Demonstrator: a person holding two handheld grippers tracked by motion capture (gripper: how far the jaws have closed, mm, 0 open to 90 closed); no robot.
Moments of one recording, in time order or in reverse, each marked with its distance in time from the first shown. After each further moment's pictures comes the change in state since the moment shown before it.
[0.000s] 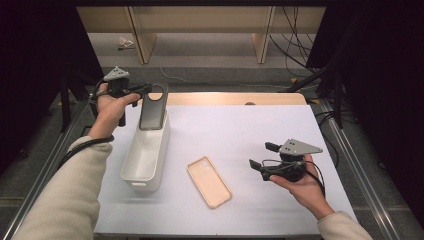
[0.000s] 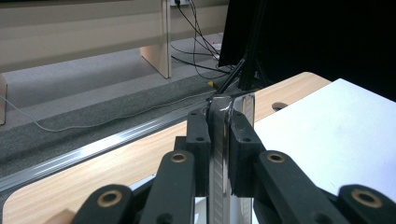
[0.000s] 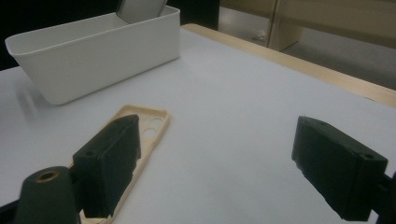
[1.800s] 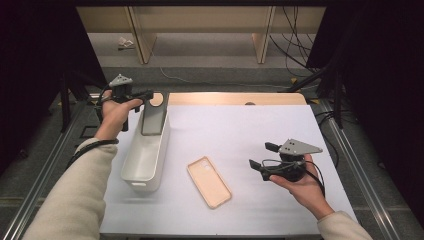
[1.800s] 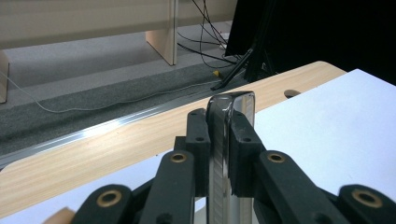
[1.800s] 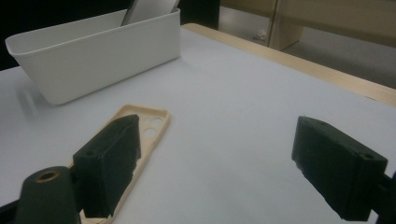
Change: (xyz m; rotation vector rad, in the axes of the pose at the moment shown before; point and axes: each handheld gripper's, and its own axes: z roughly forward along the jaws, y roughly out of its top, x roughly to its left) left arm 0.009 -0.025 0.016 0.044 0.028 -0.047; right arm 0.000 0.000 0.001 0.002 0.001 0.002
